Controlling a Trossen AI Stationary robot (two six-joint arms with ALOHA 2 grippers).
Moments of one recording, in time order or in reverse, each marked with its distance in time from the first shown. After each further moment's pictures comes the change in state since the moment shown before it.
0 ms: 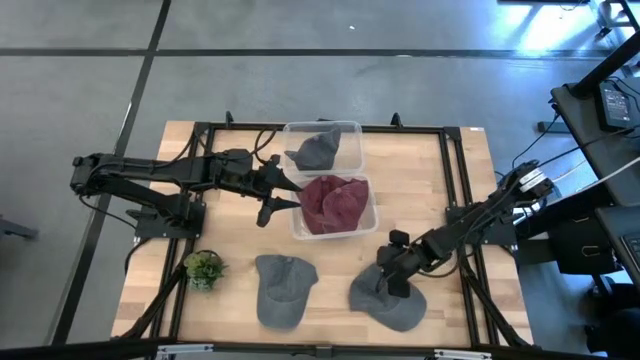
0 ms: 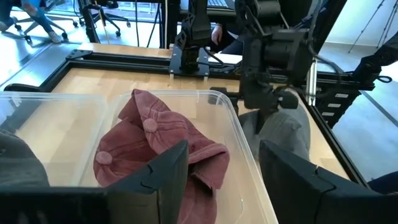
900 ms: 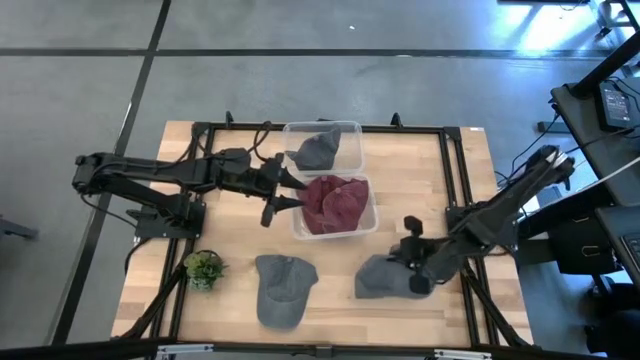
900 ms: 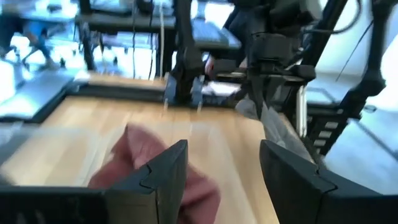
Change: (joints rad) left arm -0.015 0.023 0.000 0.153 0.003 -0.029; right arm 0.127 -0.369 0.139 -0.172 0.305 -0.099
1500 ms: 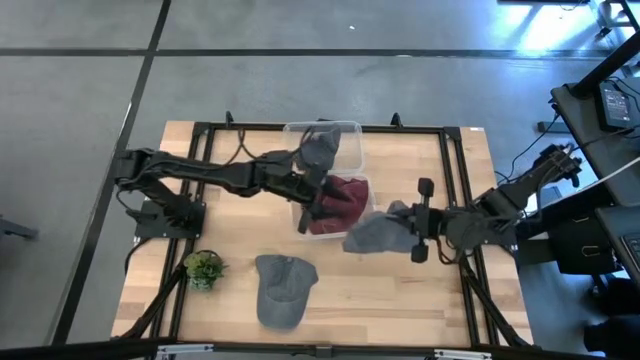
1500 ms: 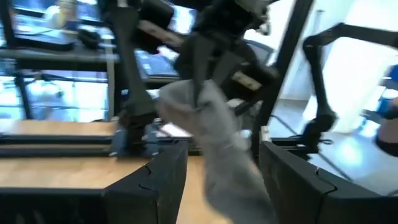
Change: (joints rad) left arm -0.009 0.402 0.233 0.327 0.177 -0.043; right arm -0.098 -0.137 0.181 -0.045 0.303 -0.491
